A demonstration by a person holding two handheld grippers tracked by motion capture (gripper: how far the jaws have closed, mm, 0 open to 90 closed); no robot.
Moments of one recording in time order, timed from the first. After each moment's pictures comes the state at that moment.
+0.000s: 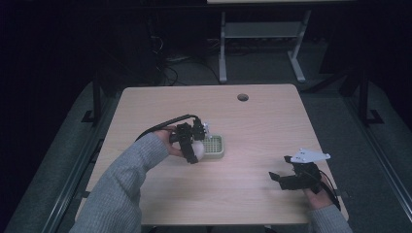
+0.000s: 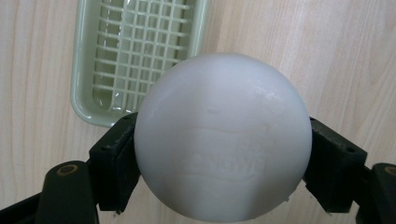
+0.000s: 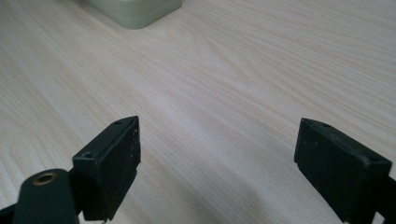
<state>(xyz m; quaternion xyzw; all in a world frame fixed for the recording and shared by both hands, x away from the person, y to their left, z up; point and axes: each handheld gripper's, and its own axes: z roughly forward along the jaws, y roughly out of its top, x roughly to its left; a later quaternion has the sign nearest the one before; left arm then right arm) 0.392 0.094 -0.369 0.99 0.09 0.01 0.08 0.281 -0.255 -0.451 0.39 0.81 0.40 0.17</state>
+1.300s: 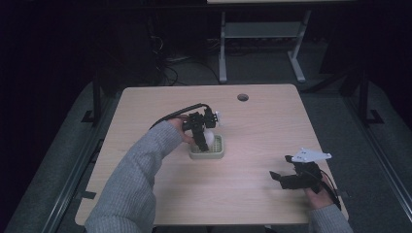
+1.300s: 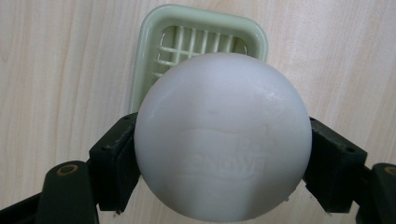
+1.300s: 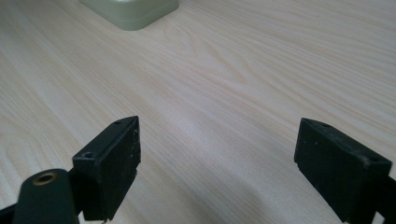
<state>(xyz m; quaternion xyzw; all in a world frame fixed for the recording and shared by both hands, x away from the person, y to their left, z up) 0.436 0.064 -0.377 0.99 0.09 0.01 0.08 0.282 -0.258 -0.451 0.39 0.81 0.40 0.17</state>
